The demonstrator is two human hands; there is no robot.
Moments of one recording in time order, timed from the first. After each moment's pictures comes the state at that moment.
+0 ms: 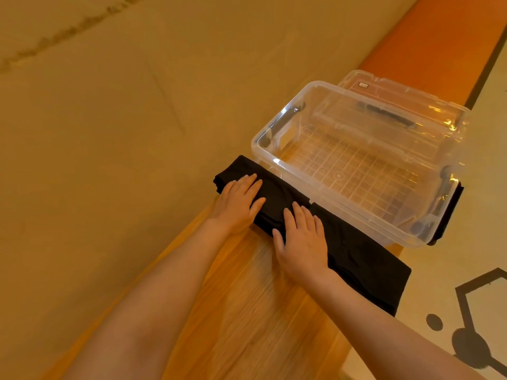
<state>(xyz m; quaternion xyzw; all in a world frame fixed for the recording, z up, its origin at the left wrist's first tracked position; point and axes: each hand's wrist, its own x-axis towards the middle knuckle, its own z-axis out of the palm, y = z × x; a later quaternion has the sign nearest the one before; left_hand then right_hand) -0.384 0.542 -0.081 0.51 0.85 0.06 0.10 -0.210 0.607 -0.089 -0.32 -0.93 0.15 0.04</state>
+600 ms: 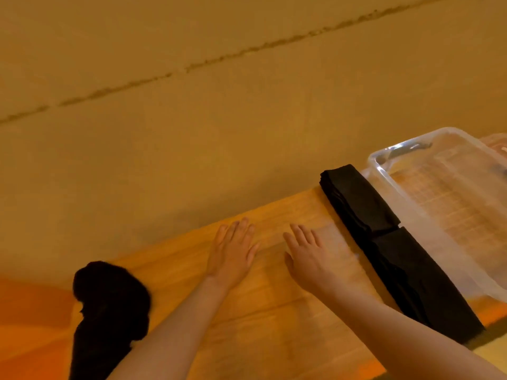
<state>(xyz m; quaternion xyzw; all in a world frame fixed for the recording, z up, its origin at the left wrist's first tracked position) -0.249 0.301 -0.042 0.23 0.97 -0.04 -0.02 -0.210 0.491 -0.045 0.05 -0.99 0.11 -0.08</state>
